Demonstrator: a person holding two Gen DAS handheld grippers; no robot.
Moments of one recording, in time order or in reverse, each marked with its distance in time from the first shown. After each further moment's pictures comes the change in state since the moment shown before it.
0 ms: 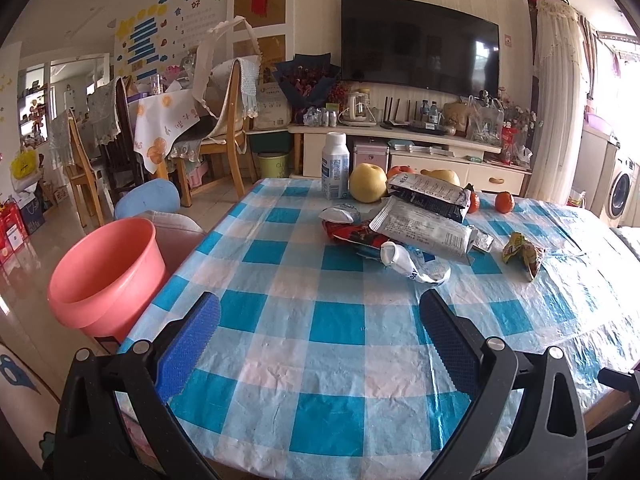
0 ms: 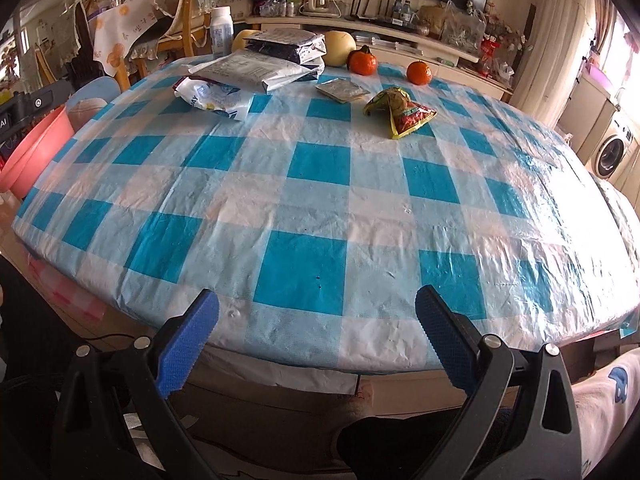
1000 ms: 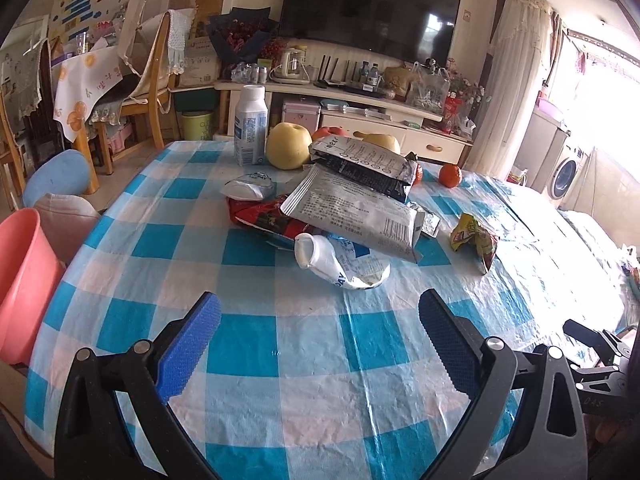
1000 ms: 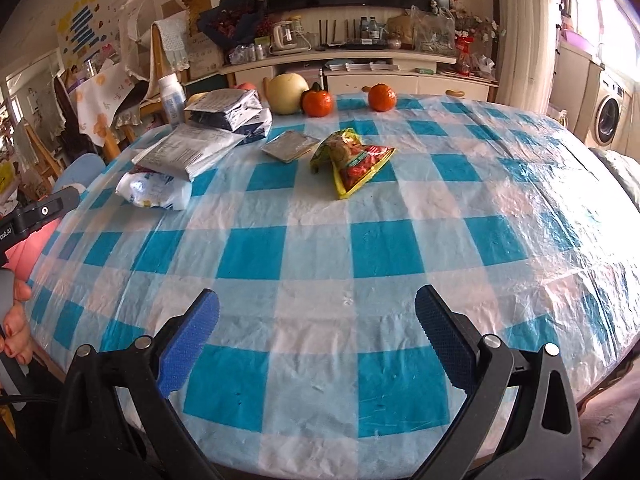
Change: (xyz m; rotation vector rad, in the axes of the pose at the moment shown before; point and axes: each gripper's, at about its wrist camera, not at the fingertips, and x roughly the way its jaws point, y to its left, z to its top) left arm 0.082 -0.034 0.023 0.005 0.164 -0.278; right arm 0.023 -0.077 0.047 0.163 -0.143 0.058
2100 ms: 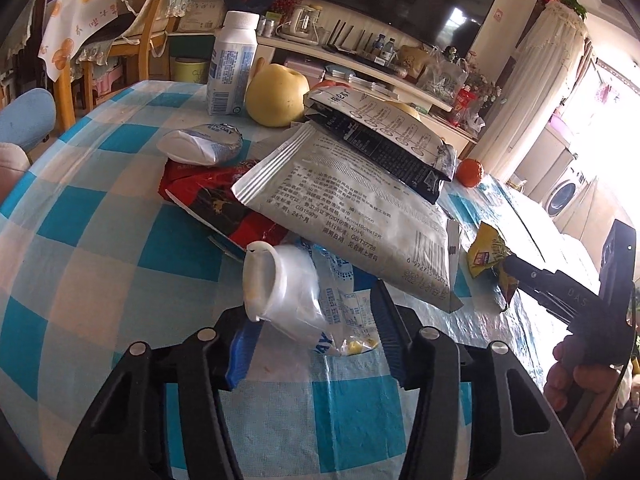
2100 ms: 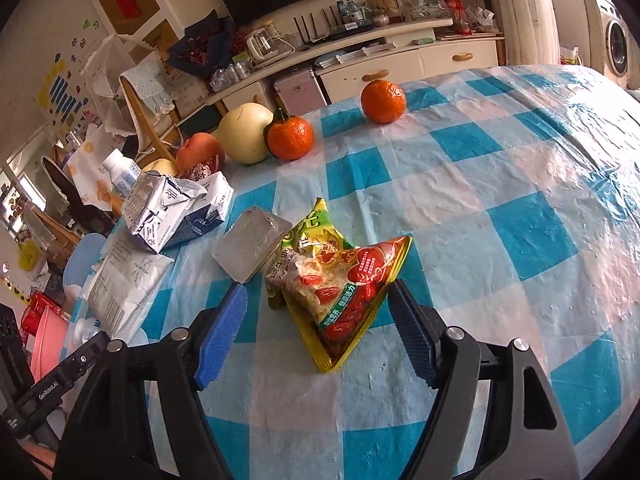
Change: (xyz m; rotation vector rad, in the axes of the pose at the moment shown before) left arm 0.107 -0.002 0.018 -0.145 0.122 -0.072; right arm 0.123 -0.052 0.098 0.223 0.018 0.178
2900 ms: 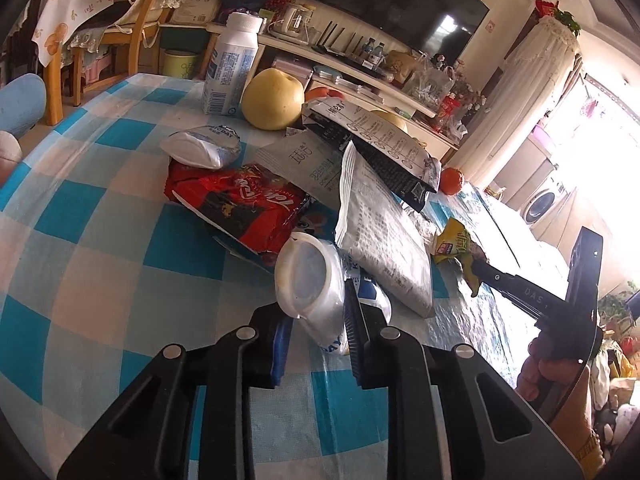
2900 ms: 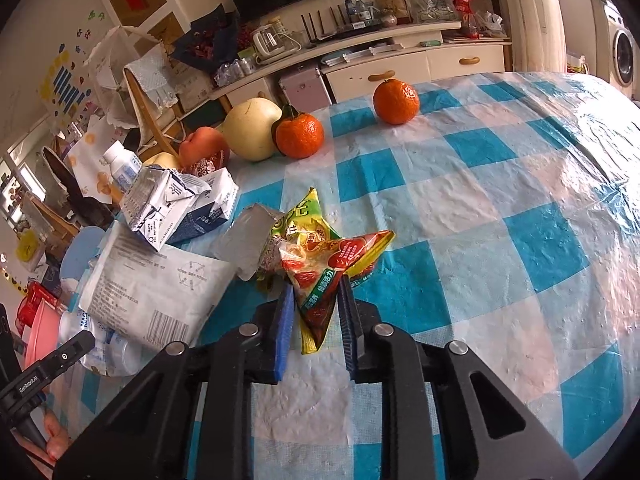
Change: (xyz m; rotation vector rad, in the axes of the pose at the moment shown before) left arm -0.012 0.018 0.003 -0.039 0.004 -0.100; right arm 0.005 0.009 0.003 -0.034 0.000 -0.011
